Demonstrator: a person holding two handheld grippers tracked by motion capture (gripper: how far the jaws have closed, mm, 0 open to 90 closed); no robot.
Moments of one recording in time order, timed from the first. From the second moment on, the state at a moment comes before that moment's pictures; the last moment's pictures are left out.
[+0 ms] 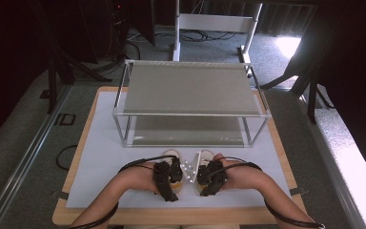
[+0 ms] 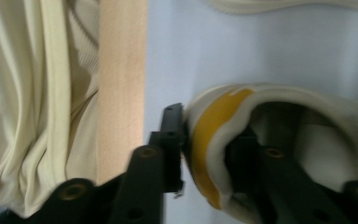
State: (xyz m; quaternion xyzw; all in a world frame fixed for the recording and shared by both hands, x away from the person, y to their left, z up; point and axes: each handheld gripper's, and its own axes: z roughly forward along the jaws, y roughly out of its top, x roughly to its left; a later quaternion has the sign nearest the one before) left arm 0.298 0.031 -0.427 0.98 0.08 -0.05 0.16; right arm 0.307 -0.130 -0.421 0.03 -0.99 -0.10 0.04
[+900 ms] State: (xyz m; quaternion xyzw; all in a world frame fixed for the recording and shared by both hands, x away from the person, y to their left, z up) left arm 0.298 0.034 -0.429 0.99 0.05 -0.02 0.15; right arm 0.312 -0.139 -0.426 -0.02 -0.99 -0.12 0.06
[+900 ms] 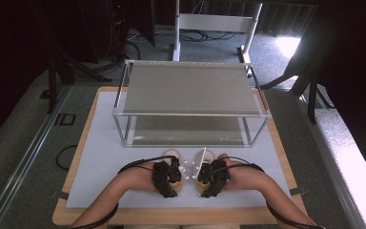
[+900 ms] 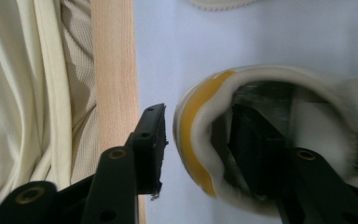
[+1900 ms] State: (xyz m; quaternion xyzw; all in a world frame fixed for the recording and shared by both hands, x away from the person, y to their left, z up) left arm 0.298 0.037 -0.426 0.99 -0.06 -0.01 0.16; right arm 0.314 -0.137 -0.425 0.03 -1.00 -0.07 0.05
